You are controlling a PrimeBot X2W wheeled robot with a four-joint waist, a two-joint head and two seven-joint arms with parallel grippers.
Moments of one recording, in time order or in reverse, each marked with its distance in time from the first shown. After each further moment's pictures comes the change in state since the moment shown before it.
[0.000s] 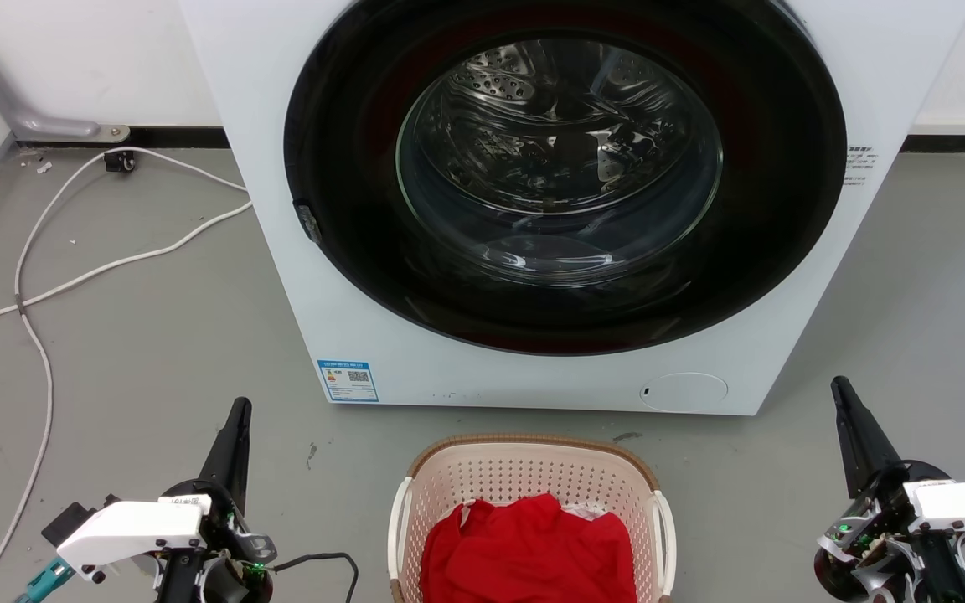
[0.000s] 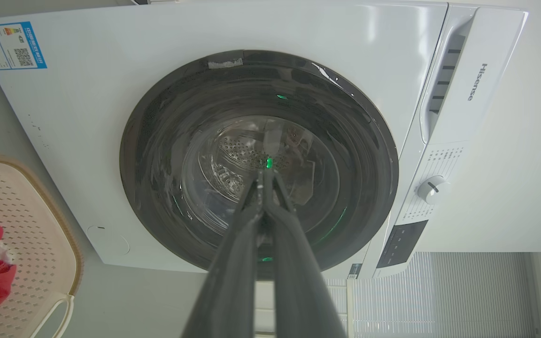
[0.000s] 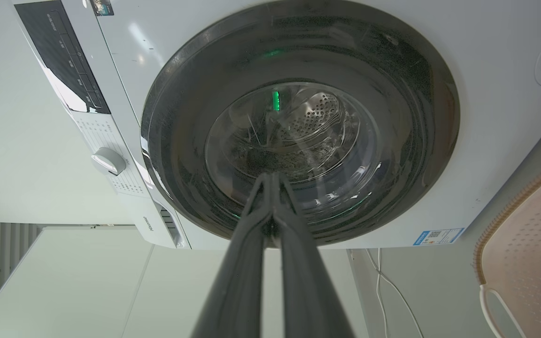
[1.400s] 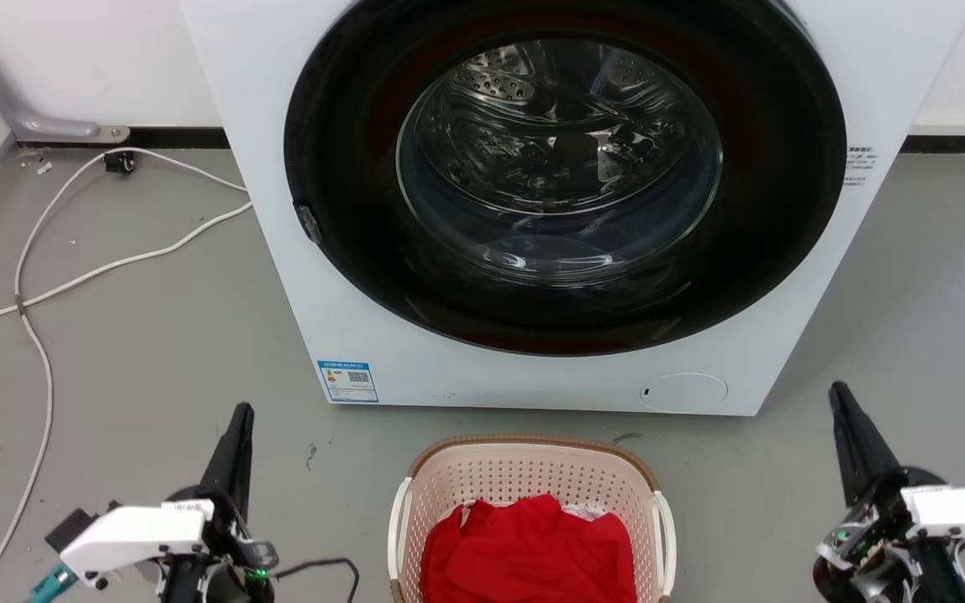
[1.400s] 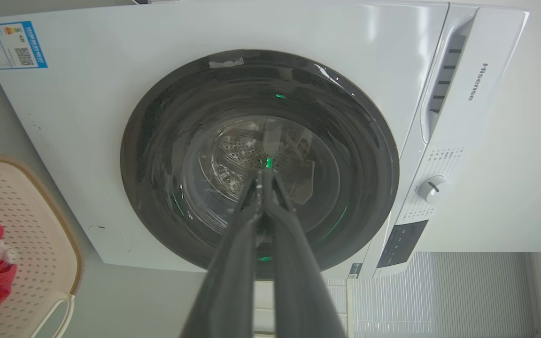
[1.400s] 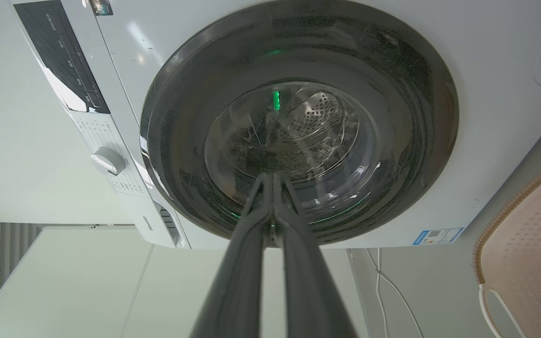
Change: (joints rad) left arm 0.002 -0.001 -0.001 0.005 0.000 0.000 0.000; right arm 0.003 0.000 0.000 0.005 0.000 0.000 0.000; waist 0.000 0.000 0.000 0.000
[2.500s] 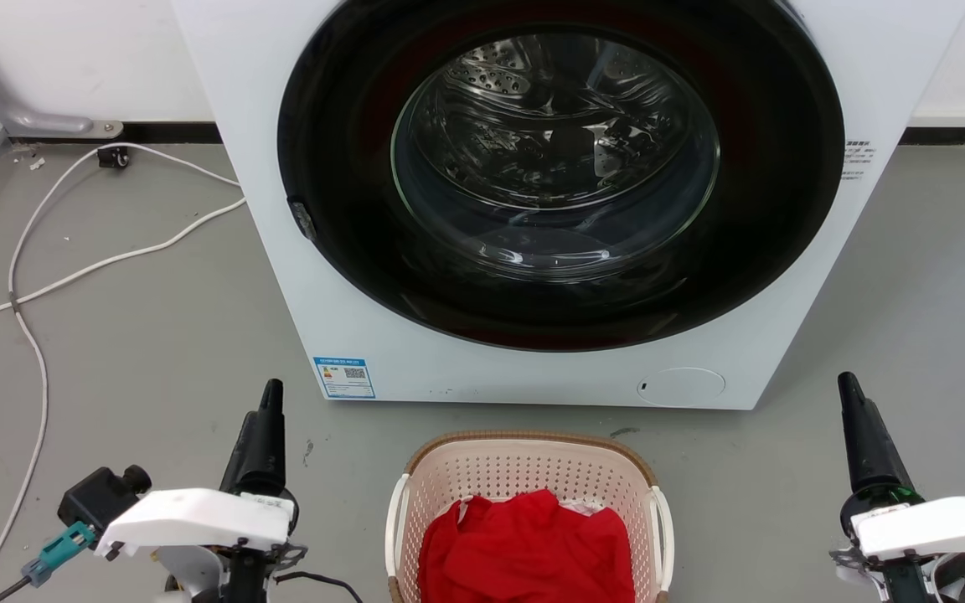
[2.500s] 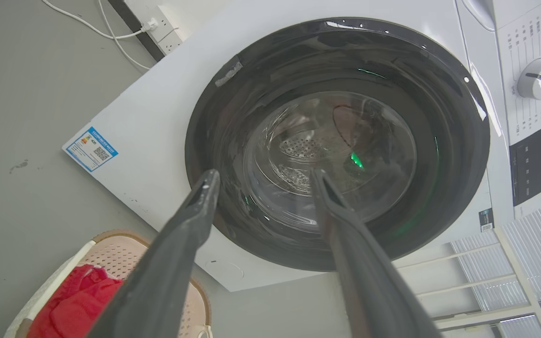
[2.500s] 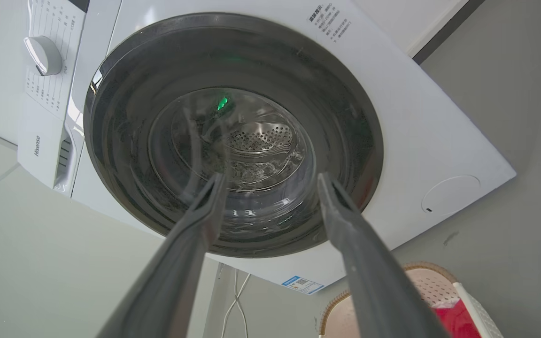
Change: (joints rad) left arm 0.038 -0.005 -0.099 -0.117 0.528 0.089 -0.136; right arm 0.082 0.005 0.024 -0.143 -0.610 0.000 -0.134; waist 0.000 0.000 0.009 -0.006
